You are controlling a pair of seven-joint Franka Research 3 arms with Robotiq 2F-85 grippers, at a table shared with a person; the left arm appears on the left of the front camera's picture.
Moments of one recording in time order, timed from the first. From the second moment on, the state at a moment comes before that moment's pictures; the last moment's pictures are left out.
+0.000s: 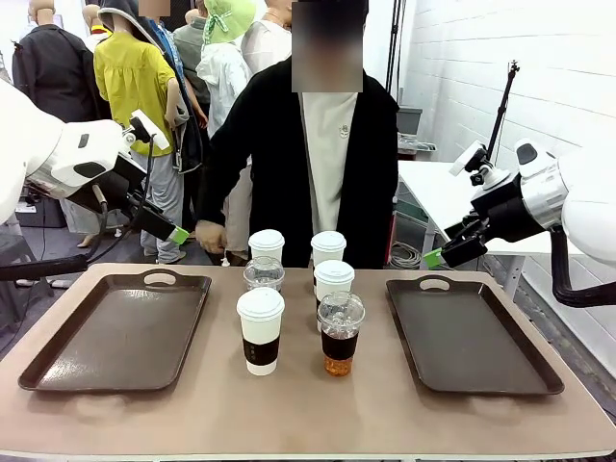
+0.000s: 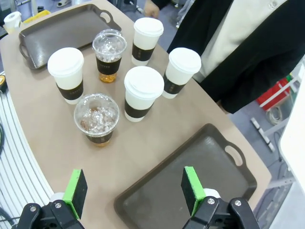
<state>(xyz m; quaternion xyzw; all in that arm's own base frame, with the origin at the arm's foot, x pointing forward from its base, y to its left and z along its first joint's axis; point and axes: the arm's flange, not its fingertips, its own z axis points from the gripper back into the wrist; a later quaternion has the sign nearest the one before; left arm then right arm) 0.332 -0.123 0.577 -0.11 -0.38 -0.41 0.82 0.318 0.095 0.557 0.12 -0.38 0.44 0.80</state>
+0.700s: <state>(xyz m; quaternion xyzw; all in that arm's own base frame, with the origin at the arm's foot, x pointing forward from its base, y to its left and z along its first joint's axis) 0.332 -0.123 0.577 -0.11 -0.38 -0.41 0.82 0.318 0.095 0.557 0.12 -0.38 0.44 0.80</state>
